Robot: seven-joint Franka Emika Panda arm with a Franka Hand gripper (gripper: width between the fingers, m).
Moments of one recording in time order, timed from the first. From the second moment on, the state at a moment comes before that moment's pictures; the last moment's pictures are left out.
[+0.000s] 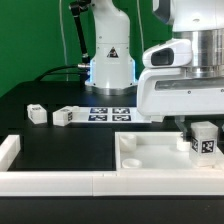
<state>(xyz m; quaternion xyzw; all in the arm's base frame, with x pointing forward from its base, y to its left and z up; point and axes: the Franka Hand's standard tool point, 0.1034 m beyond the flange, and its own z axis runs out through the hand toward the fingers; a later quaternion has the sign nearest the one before) 0.632 0.117 0.071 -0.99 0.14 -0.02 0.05</state>
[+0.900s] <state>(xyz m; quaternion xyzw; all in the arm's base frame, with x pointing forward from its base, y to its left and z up) 0.630 0.106 0.068 -0.72 0.68 0.03 0.08</state>
